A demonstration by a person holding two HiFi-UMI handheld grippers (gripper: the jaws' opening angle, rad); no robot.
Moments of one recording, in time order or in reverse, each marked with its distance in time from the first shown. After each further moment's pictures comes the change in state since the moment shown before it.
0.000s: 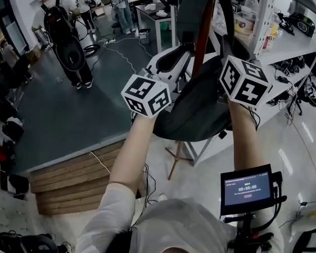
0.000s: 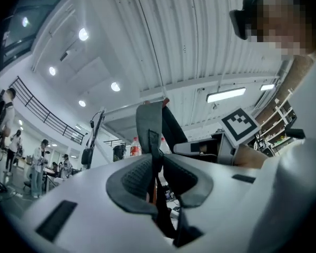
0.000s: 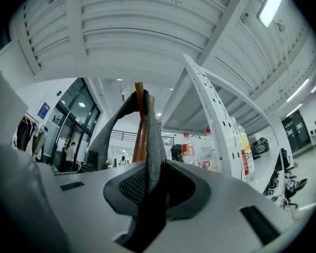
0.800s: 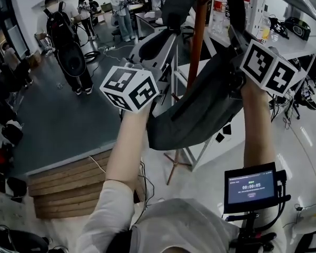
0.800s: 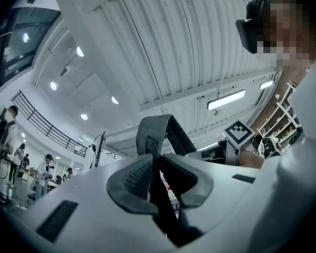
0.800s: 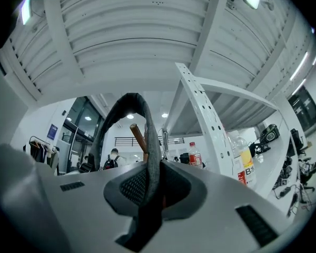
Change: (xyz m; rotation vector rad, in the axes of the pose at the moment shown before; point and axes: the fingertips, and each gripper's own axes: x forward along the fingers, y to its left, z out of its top) left arm -0.021 0.006 0.089 0.068 -0.100 0.026; right arm -0.015 0.002 0.066 0.146 -0.015 0.123
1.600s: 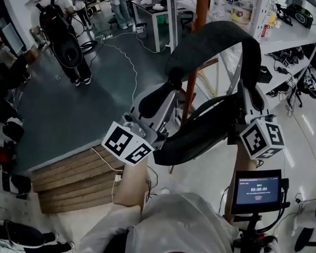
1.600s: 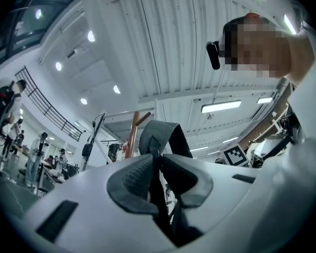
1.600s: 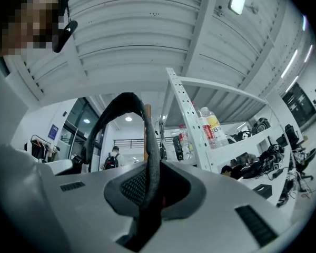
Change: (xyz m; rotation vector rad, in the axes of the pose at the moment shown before) left arm -0.104 -0.072 -0.094 -0.163 0.055 -0.061; right arm -0.114 -0.029 -0.135 0.025 -0.034 -0.027
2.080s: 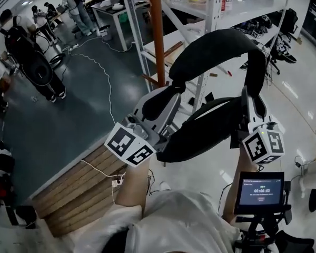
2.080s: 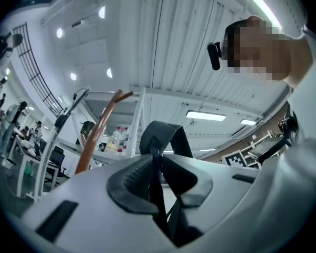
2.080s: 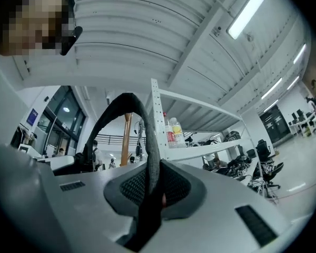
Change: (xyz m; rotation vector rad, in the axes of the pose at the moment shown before) left arm 0.014 -0.065 -0.040 -0.189 0.039 -0.240; right arm -0.116 -0.040 0.001 -0.081 -0.010 -0.254
